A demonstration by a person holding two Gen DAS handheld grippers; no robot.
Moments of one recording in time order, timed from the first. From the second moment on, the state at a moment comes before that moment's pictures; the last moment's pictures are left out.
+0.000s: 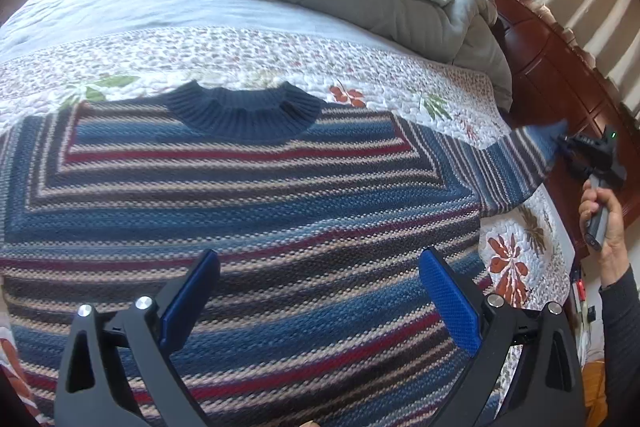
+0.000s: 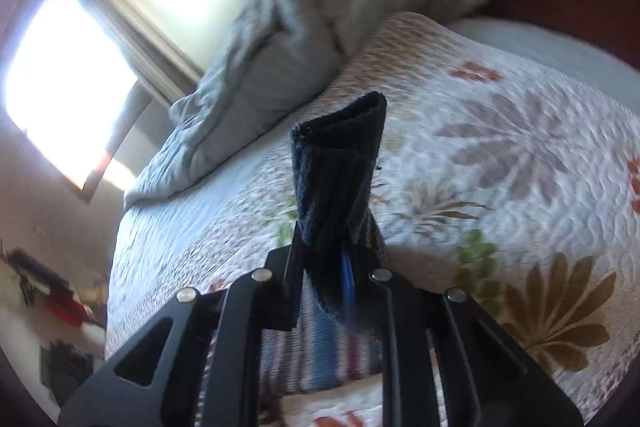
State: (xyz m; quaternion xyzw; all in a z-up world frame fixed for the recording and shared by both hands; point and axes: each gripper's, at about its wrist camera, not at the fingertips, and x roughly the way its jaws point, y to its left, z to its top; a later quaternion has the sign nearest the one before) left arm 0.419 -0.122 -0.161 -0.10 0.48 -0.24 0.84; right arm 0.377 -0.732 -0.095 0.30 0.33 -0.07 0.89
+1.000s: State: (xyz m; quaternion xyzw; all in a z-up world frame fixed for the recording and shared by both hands) left arm 0.417 0.043 -0.180 -0.20 0.47 -0.18 0.84; right arm 0.421 -0.203 -0.247 -0.26 0.44 0.00 0.86
